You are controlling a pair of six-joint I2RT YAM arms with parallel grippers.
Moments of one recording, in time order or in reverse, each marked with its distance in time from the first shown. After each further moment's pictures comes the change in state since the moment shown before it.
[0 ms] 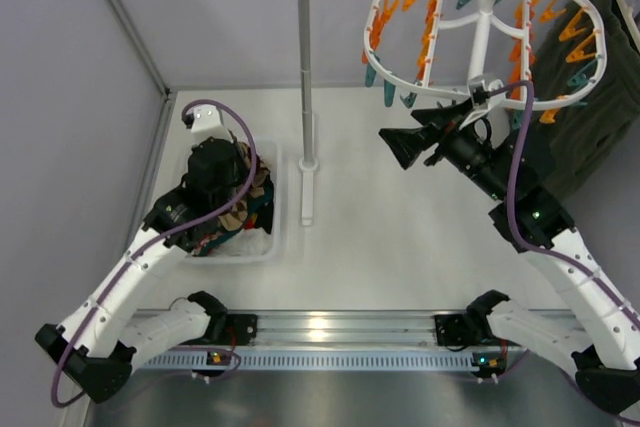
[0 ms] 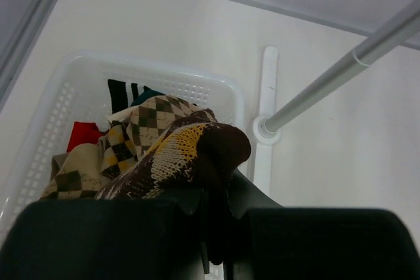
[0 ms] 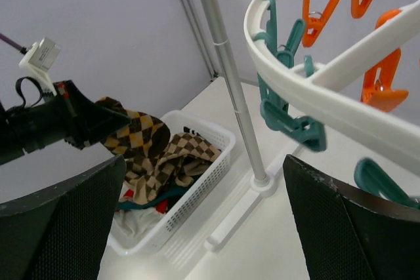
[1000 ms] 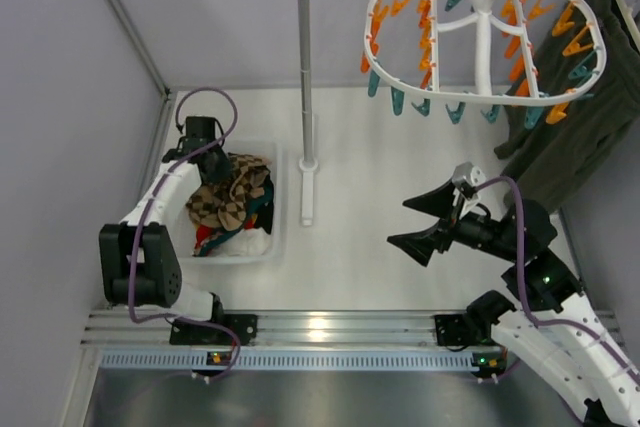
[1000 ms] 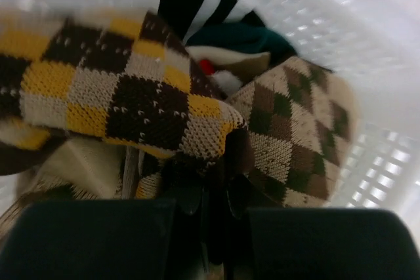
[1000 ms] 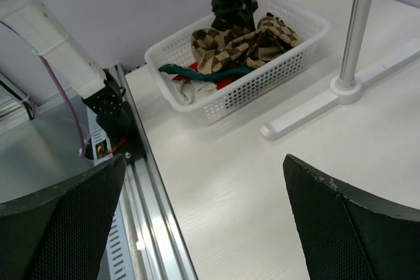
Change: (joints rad) left arm 0.574 0.511 0.021 -0.043 0.489 -0.086; right arm 0.000 -0.410 -0.405 -0.177 -0.400 -0.096
